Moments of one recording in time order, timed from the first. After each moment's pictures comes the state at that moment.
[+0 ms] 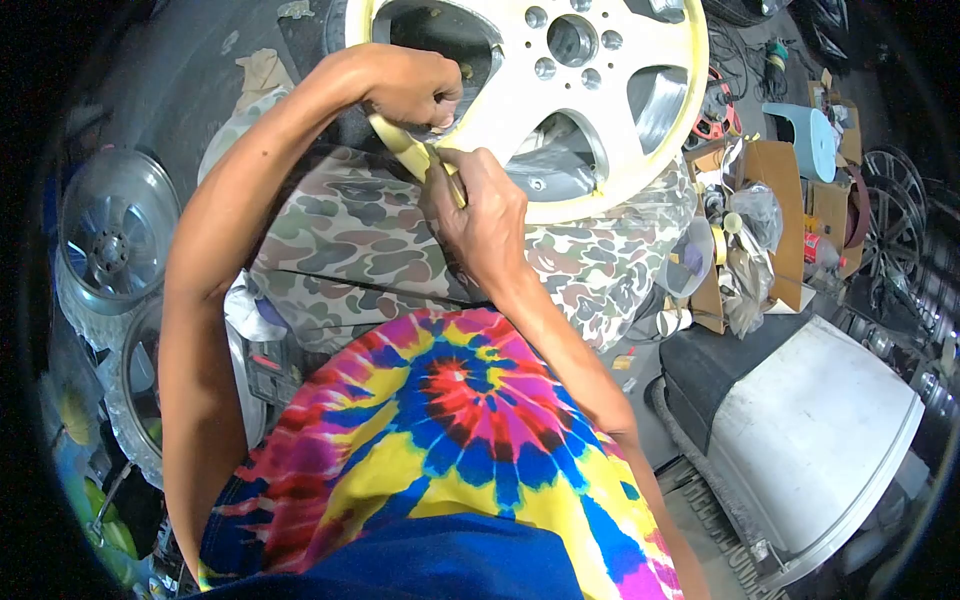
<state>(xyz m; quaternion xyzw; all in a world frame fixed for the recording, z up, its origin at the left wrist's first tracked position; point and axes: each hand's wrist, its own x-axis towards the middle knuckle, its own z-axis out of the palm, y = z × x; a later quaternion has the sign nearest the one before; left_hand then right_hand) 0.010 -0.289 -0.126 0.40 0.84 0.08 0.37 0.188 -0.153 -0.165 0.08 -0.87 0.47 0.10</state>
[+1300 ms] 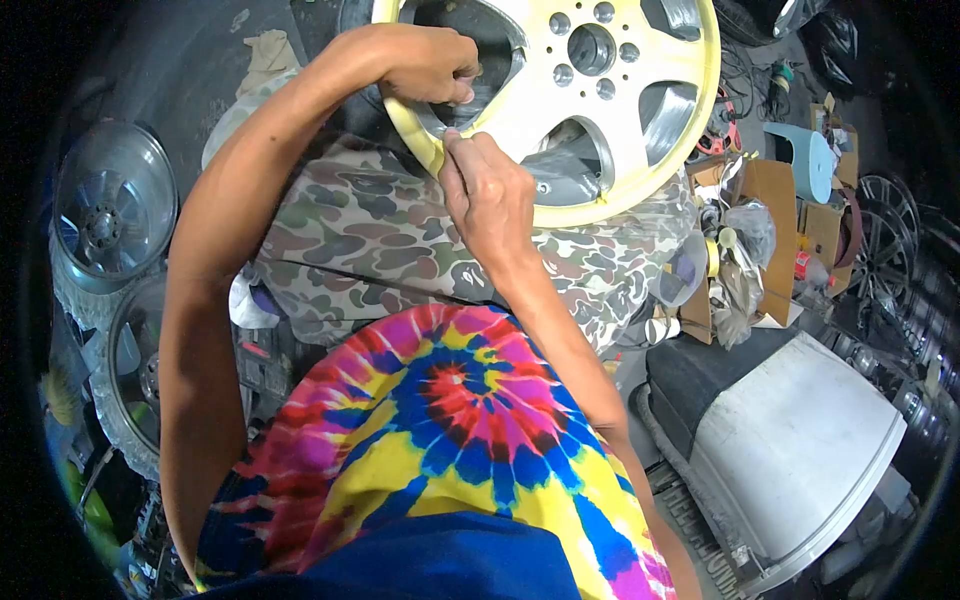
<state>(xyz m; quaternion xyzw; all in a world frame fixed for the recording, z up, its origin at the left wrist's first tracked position) 0.010 -0.287 -0.107 0.34 0.88 0.05 0.32 0.169 -0.155 -0.169 0.14 -0.89 0.40 0.15</state>
